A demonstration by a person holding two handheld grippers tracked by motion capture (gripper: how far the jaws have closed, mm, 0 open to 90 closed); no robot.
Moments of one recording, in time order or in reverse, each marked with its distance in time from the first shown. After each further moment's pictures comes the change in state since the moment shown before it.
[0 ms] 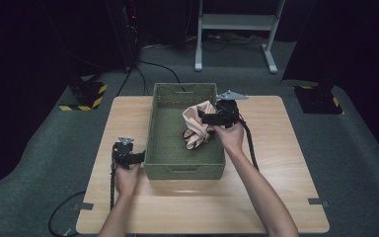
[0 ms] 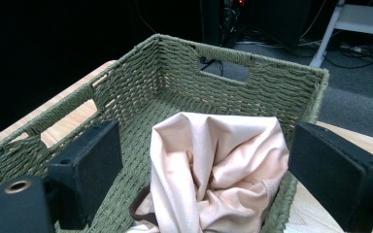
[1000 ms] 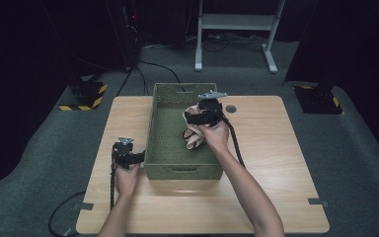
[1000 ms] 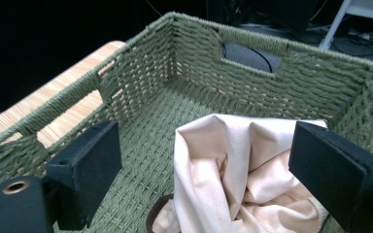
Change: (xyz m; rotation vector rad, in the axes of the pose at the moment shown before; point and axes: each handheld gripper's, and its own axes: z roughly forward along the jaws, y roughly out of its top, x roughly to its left) left arm 0.001 0.000 0.000 -0.001 -0.005 -0.003; right arm 0.030 0.003 0.042 0.095 -0.016 -0.030
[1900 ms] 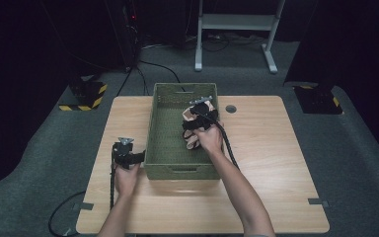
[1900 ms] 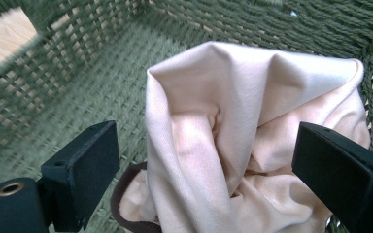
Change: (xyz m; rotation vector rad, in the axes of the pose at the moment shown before) left arm 0.000 0.000 0.000 -0.001 -0.002 -0.001; right arm 0.007 -0.018 0.047 0.213 -0.115 -0.040
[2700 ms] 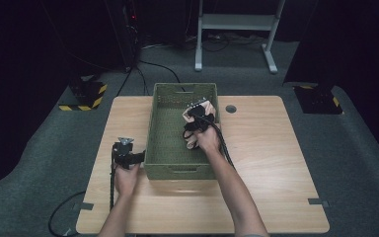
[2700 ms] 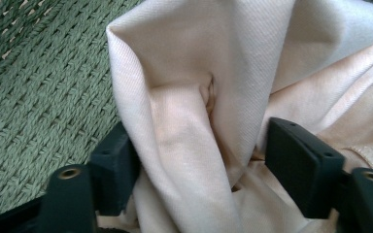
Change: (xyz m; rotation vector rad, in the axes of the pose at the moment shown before) left arm 0.000 0.000 0.000 0.000 -0.003 -0.001; right arm 0.000 -0.004 0.026 0.126 -0.072 0.004
